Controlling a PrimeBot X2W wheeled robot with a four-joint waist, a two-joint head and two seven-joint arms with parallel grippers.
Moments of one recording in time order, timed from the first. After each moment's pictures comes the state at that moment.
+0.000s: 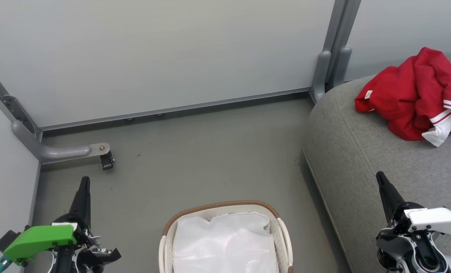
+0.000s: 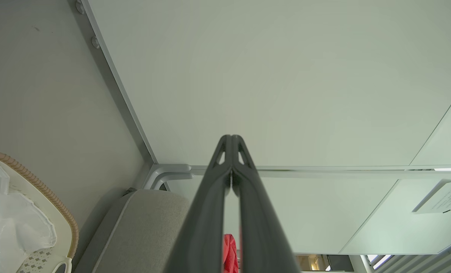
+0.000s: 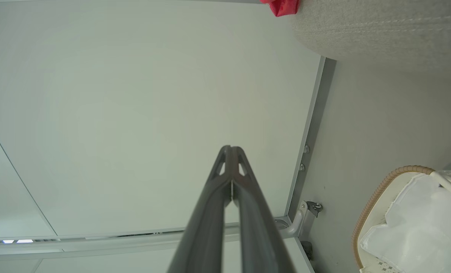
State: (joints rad) left arm -0.10 0.05 0.11 0.25 -1.61 -0.13 0.11; right arm -0.11 -0.05 -0.11 0.25 1.61 0.13 0.12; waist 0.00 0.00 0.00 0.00
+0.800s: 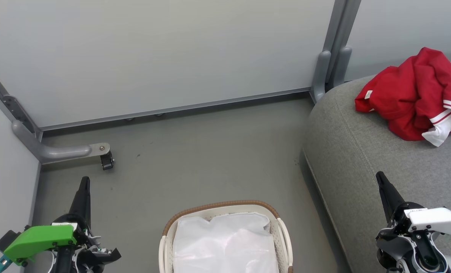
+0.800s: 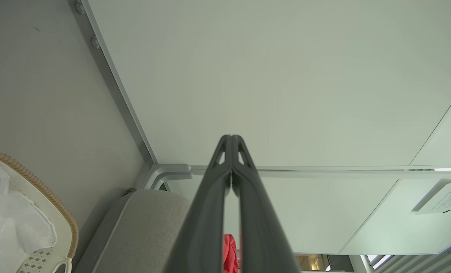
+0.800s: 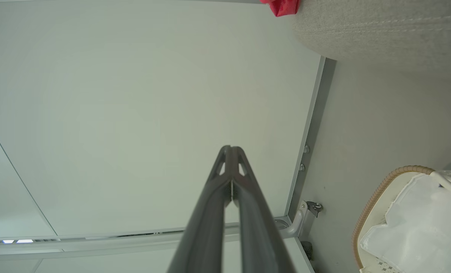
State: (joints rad) left arm -0.10 0.05 0.11 0.25 -1.61 -0.13 0.11; right arm -0.11 -0.05 -0.11 0.25 1.61 0.13 0.12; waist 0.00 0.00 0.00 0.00
